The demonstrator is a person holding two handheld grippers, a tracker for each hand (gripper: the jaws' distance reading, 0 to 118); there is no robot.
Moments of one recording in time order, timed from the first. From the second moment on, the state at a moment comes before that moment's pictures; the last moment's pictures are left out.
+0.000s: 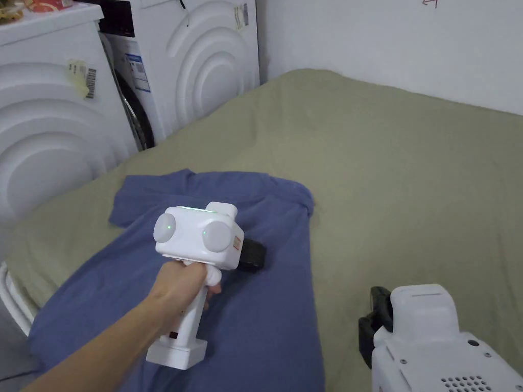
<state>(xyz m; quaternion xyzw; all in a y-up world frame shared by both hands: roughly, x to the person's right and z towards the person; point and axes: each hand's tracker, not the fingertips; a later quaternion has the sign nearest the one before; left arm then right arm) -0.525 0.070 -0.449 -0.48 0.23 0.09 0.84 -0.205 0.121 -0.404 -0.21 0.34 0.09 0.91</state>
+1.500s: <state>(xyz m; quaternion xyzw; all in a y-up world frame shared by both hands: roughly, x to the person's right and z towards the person) 0.081 0.209 -0.538 -0.42 -0.23 0.01 0.88 0.276 0.208 -0.317 -0.20 -0.04 0.02 0.98</state>
